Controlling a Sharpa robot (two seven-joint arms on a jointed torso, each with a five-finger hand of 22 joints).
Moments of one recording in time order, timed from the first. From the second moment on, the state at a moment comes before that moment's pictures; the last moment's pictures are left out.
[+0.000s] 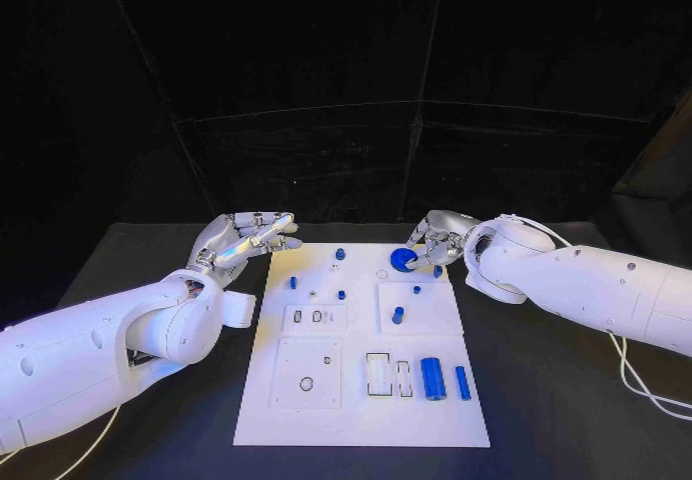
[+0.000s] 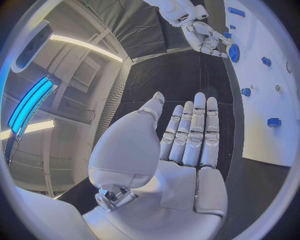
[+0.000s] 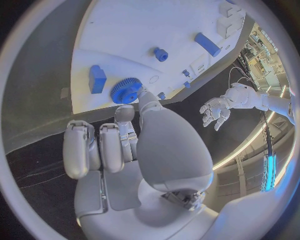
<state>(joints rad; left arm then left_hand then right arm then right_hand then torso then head) 1.18 -0.85 -0.03 1.53 -0.04 -0.35 0.53 1.32 -0.02 0.12 0.09 0.05 0.98 0.22 0.10 0.07 1.06 0.17 0.11 0.07 1.14 0.11 0.18 0.17 0.17 0.92 0.23 0.21 0.08 1.26 -0.74 -0.02 1.29 -1.35 -0.22 -0.25 1.42 -0.10 -0.01 0.20 0.22 0.89 0.16 0.11 0.08 1.30 0.06 0.96 0.96 1.47 -0.02 1.45 1.28 0.05 1.44 0.10 1.50 1.31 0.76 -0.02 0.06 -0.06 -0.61</state>
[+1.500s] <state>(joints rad) 1.18 -0.85 -0.03 1.52 -0.04 -0.34 0.53 1.32 -0.02 0.11 0.09 0.05 0.98 0.22 0.10 0.07 1.06 0.17 0.11 0.07 1.14 0.11 0.18 0.17 0.17 0.92 0.23 0.21 0.08 1.26 -0.68 -0.02 1.25 -1.44 -0.19 -0.29 1.46 -0.03 0.01 0.15 0.18 0.96 0.16 0.14 0.08 1.46 0.06 1.39 1.31 1.47 -0.01 1.51 1.31 0.03 1.46 0.11 1.54 1.31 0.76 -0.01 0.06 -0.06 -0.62</state>
